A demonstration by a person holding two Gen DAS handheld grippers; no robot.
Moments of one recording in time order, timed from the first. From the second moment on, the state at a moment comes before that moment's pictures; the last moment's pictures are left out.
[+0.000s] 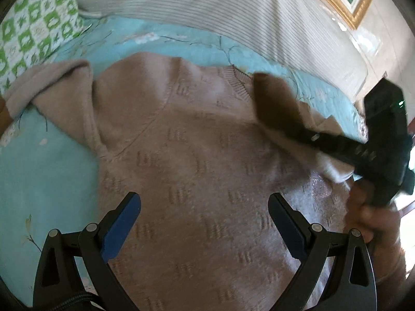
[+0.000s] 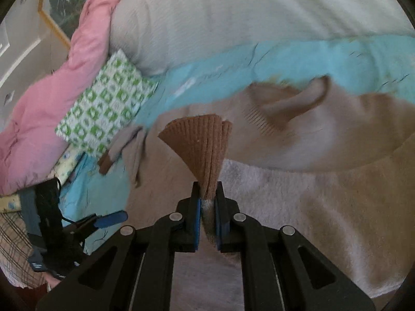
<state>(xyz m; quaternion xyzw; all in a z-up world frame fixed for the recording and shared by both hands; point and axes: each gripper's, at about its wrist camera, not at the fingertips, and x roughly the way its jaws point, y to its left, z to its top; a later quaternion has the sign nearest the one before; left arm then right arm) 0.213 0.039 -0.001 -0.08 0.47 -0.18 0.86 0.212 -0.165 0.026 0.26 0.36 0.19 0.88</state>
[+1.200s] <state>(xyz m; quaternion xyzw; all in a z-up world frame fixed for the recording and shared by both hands) 0.274 0.030 -0.021 -0.10 0.44 -0.19 0.87 0.141 -0.379 -0.011 0.34 0.37 -0.07 0.86</state>
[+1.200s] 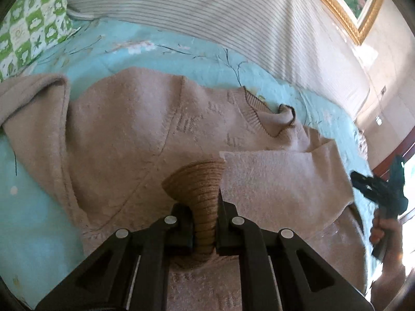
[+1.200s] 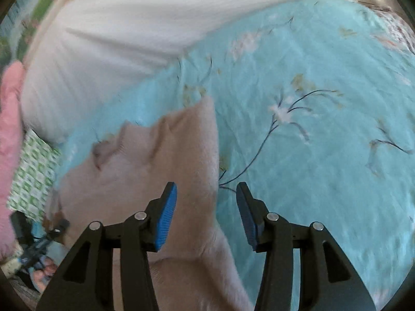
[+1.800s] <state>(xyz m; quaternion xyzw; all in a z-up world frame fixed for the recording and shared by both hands) 0.280 0.032 0.018 0.02 0.41 -0.21 0.89 0.169 -0.374 0.019 0.22 0.36 -0.04 0.91</state>
